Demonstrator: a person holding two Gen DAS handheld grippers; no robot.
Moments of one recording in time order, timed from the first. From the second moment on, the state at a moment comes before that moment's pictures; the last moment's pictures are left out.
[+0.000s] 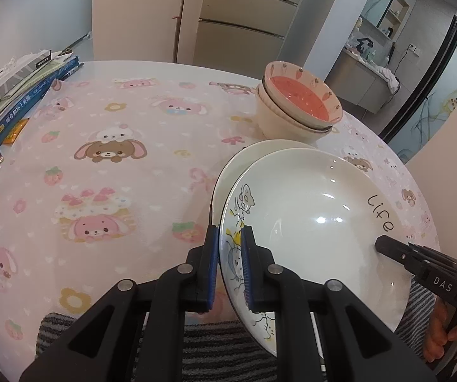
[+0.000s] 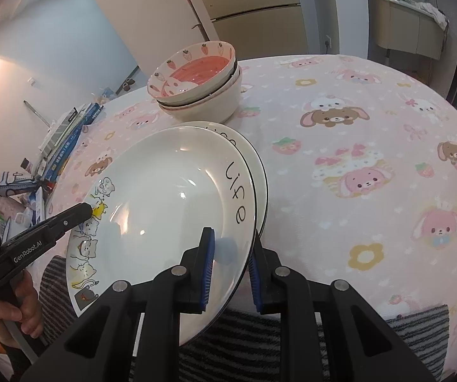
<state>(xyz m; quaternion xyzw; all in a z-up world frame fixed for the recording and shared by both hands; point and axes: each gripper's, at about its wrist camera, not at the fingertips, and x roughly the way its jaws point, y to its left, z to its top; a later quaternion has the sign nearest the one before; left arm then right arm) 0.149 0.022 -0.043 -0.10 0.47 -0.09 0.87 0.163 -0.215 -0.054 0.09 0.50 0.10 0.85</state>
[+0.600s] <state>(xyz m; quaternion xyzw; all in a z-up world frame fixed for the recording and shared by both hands) 0.153 0.018 -0.050 -0.09 0.48 -0.09 0.87 0.160 -0.207 -0.055 0.04 0.50 0.09 0.86</state>
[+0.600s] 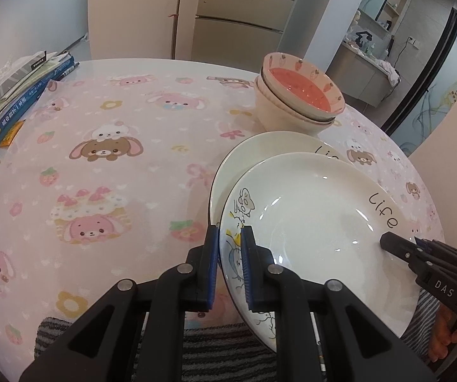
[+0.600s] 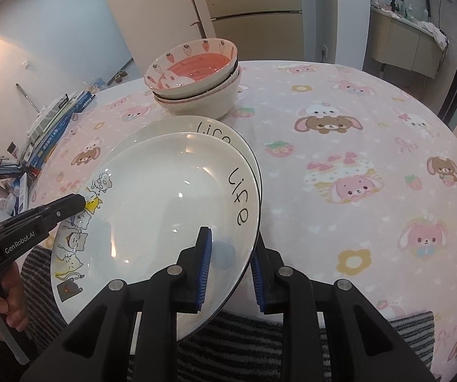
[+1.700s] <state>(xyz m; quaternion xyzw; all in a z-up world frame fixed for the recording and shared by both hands) 0.124 0.025 -0.029 -0.04 0.41 -0.09 0.91 0.146 -0.213 -0.043 0.02 0.45 0.09 0.89</state>
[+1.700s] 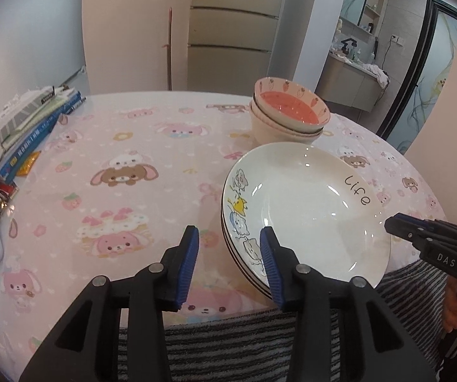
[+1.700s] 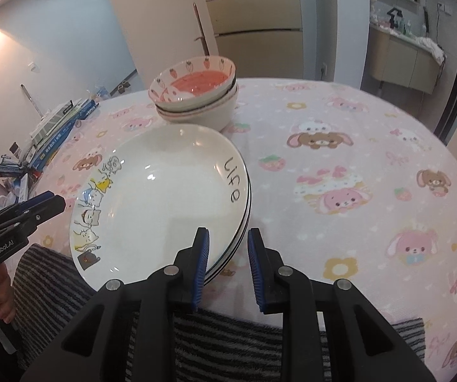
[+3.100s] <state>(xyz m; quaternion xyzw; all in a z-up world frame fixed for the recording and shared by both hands) 0.006 0.020 0.085 0.00 -0.03 -0.03 1.00 0.028 -0.208 0.093 -0.04 0.02 0.02 1.00</state>
